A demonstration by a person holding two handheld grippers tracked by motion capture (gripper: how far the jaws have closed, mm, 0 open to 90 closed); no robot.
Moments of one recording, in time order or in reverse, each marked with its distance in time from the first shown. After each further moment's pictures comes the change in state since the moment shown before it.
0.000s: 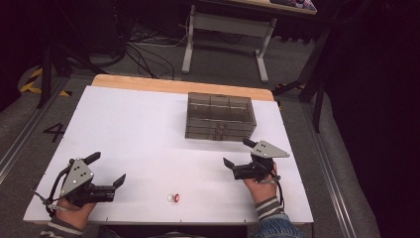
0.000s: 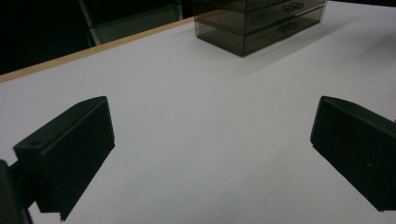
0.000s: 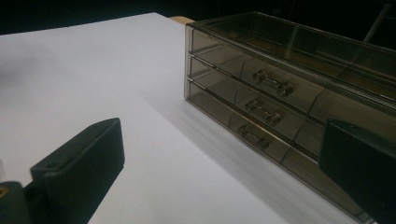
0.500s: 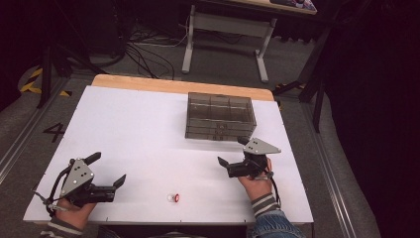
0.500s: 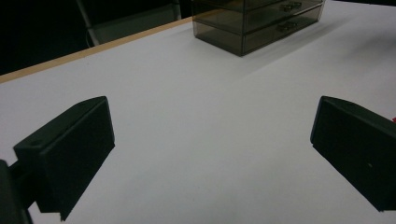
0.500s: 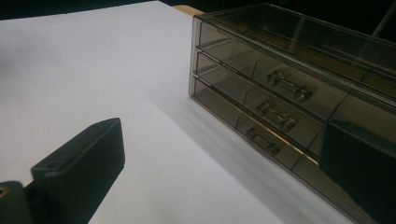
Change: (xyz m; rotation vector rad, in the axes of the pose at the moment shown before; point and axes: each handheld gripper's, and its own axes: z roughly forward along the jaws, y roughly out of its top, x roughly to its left) left arm 0.000 0.000 0.000 0.003 -0.004 0.004; right arm 0.006 0.007 0.015 0.043 0.009 -0.022
